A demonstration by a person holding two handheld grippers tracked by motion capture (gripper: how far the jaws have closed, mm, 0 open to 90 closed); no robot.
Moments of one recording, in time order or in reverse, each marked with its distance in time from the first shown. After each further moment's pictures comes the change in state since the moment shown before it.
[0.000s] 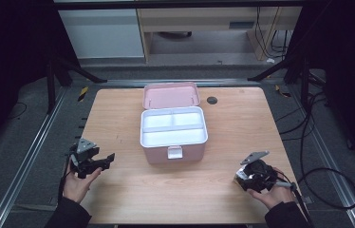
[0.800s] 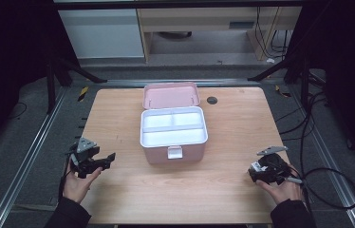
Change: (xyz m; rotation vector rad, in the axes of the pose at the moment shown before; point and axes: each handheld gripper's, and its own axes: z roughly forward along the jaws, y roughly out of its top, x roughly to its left) left arm -0.005 0.007 -0.006 -0.018 -0.006 0.003; right arm -0.039 -0.016 0.006 -0.053 -0.112 0.199
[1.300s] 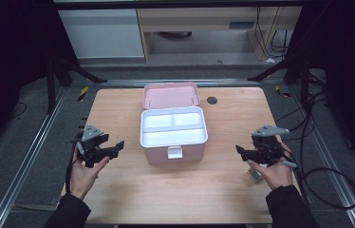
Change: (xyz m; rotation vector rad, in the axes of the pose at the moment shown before) left arm -0.026 0.053 -0.006 -0.103 -0.053 0.033; right arm 0.014 0.068 -0.034 -0.300 0.098 -0.039
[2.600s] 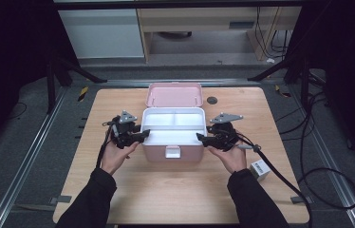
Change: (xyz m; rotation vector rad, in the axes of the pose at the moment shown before) left arm -0.031 0.031 0.080 0.074 -0.123 0.085; right arm 0.058 0.049 0.080 -0.081 0.190 -0.011
